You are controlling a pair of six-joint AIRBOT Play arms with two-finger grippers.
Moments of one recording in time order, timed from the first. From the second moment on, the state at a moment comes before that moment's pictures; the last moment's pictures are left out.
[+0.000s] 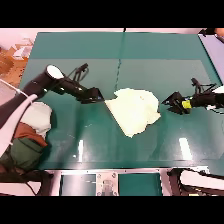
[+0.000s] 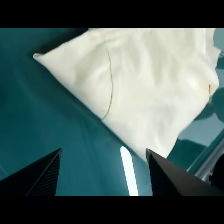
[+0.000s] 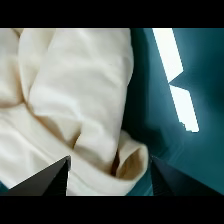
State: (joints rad) left arm -0.29 -1.54 1.23 0.74 -1.09 -1.28; right arm -0.38 -1.40 0.95 -0.88 1.18 1.37
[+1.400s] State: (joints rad) left arm -0.48 -1.62 1.58 0.81 -0.91 -1.25; right arm -0.35 -1.62 1.34 -0.59 1.22 1.19
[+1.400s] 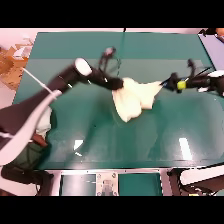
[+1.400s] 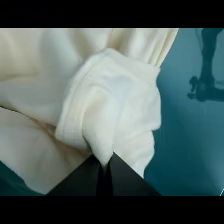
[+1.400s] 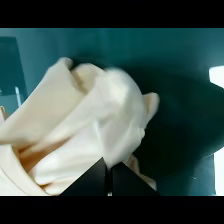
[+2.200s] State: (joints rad) left arm -0.20 -1.04 1.92 0.90 -1.12 -1.21; right arm -0.54 -0.77 1.54 -0.45 1.07 1.12
